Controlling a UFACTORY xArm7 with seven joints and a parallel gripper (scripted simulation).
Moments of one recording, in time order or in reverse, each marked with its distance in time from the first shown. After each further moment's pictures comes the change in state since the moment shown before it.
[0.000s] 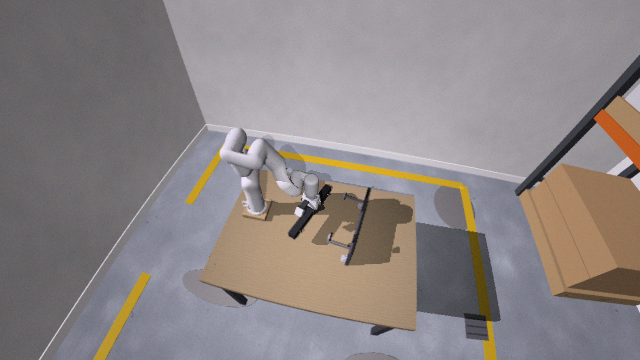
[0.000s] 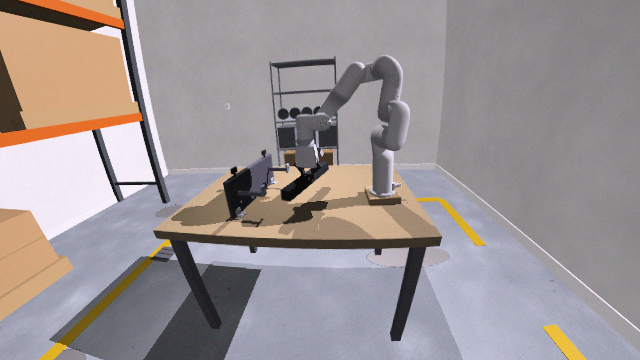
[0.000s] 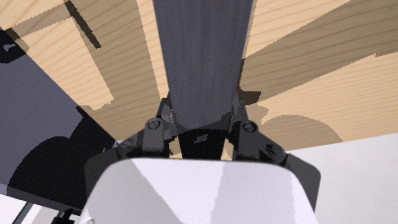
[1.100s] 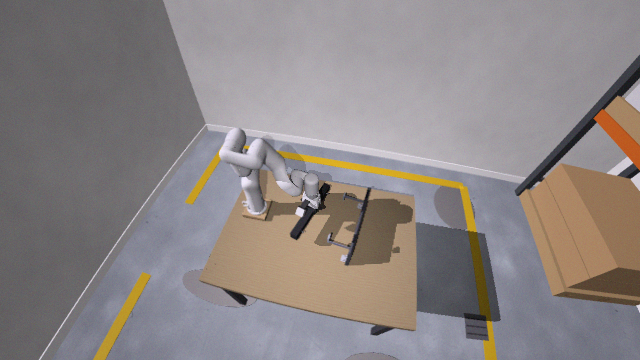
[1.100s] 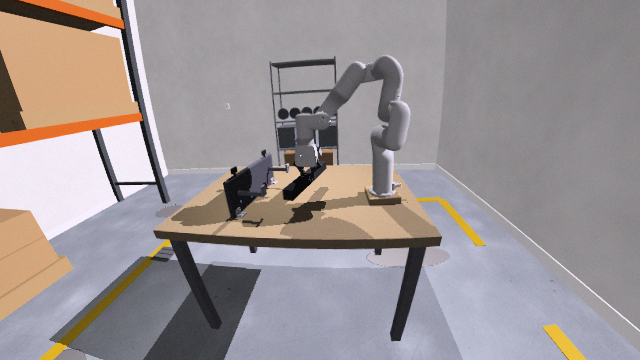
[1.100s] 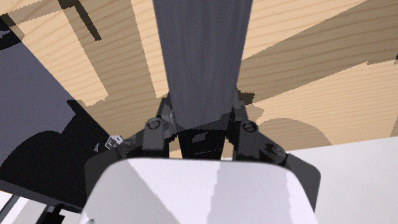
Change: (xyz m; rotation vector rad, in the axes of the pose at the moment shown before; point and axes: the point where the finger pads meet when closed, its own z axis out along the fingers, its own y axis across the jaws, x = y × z) arm -0.001 -0.001 -0.004 0.001 0.000 -0.060
